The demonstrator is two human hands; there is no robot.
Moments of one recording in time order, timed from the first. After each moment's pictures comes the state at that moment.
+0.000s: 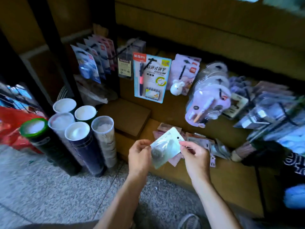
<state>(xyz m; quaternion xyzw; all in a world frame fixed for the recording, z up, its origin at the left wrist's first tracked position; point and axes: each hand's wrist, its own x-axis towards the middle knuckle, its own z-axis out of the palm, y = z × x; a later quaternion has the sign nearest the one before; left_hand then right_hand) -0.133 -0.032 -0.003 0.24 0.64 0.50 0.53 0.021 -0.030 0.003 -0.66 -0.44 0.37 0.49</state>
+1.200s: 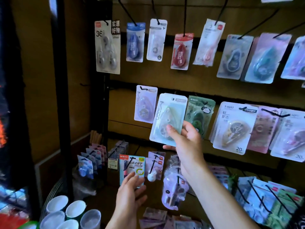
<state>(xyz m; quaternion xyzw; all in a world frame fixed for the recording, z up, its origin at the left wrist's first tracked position) -0.139 -0.047 0.224 0.24 0.46 0.59 0.62 -0.015 -0.031 0.346 -0.40 -0.50 0.36 0.68</state>
